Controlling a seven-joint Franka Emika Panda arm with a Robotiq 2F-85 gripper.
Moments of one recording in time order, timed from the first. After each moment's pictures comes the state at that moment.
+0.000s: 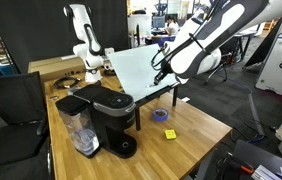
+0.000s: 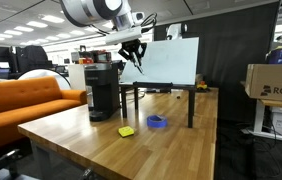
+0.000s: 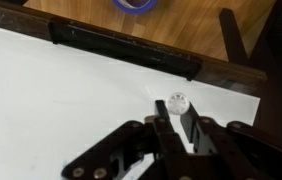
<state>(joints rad) -0.05 -0.02 -0.12 -2.49 0.06 3.07 -0.39</state>
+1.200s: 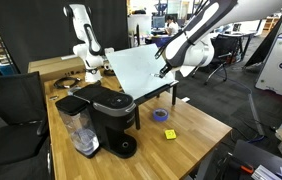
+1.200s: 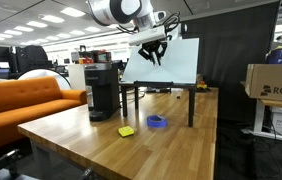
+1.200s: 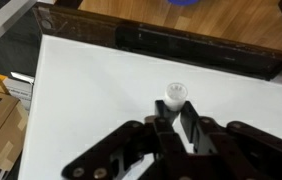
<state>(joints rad) -0.07 0.11 -0.20 -2.33 0.32 3.06 -0.67</state>
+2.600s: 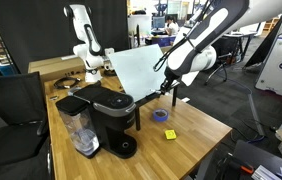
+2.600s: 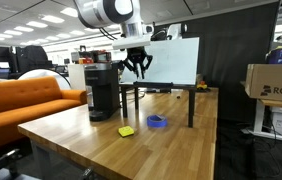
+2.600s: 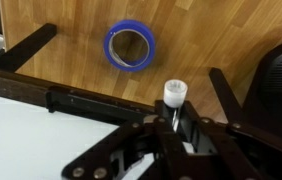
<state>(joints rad) -0.10 0.06 -0.12 -2.40 0.12 2.82 -0.51</state>
